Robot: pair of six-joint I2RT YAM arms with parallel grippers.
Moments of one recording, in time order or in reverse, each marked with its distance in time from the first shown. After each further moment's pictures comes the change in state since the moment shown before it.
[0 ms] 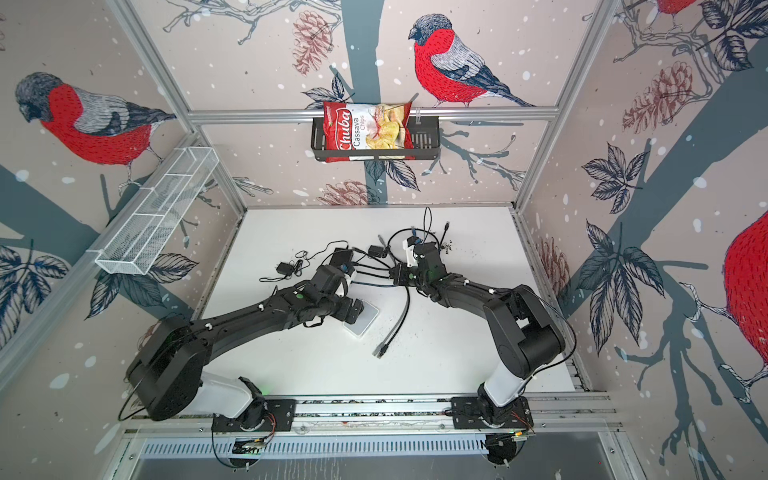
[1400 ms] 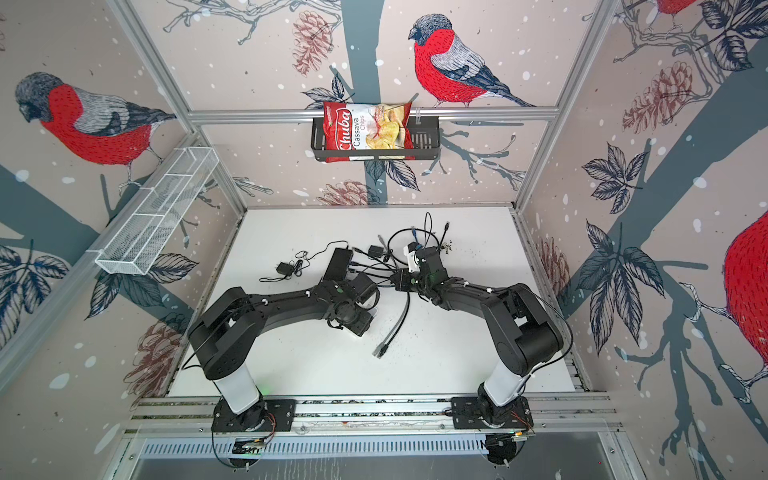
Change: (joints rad) left arm -0.153 0.314 0.213 -0.227 -0.093 0.001; right arm -0.013 0.018 -0.044 0.028 -0.048 0.001
